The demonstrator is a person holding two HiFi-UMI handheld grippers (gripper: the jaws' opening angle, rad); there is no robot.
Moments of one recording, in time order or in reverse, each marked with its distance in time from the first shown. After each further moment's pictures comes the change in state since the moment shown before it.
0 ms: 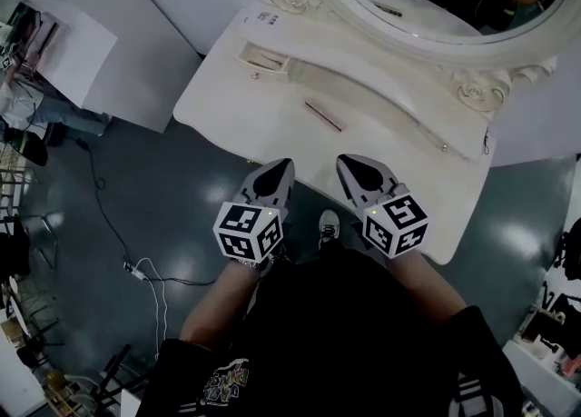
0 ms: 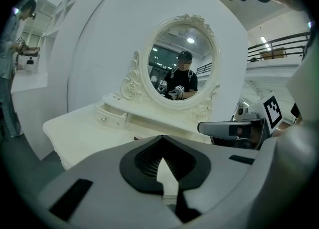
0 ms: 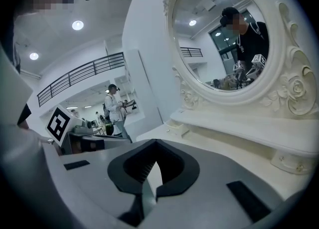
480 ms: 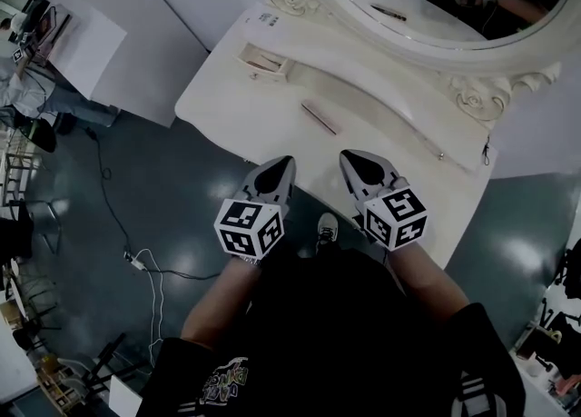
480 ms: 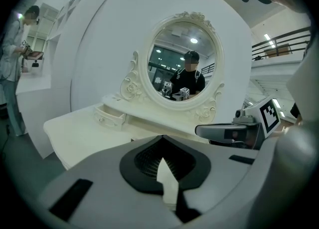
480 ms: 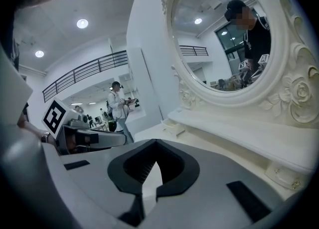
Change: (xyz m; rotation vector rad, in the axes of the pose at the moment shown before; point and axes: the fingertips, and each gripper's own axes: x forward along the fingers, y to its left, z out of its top) left arm 0.020 -0.021 0.004 -0.007 -0.017 0.057; right arm -0.006 -0.037 -0.001 -0.049 0.022 0.040
